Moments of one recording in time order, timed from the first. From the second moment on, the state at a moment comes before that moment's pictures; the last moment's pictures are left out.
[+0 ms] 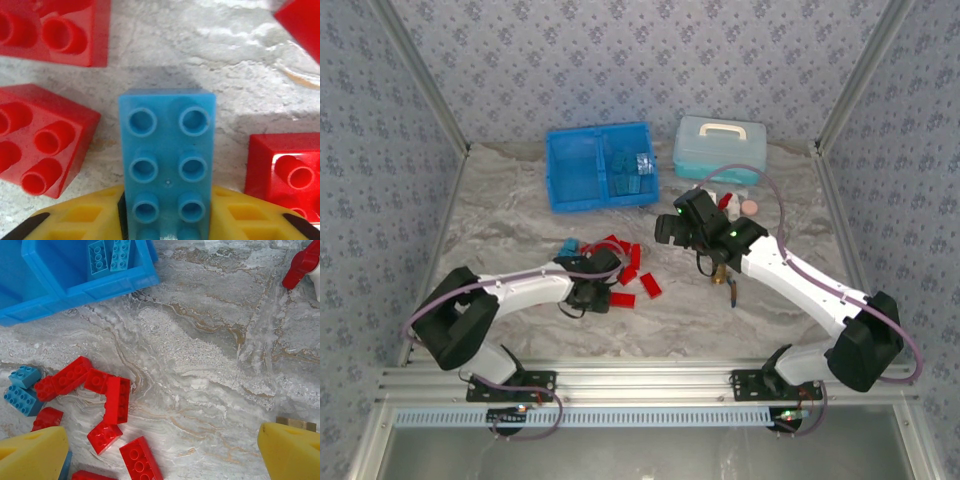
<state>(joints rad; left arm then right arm) -0.82 1.53 0.78 -0.62 -0.12 -0.64 0.71 1.36 1.16 -0.66 0.25 0.69</state>
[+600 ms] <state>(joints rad) -0.75 1.44 1.11 -0.61 -0.22 -0.57 0.71 1.36 1.16 -0.65 0.25 0.69</state>
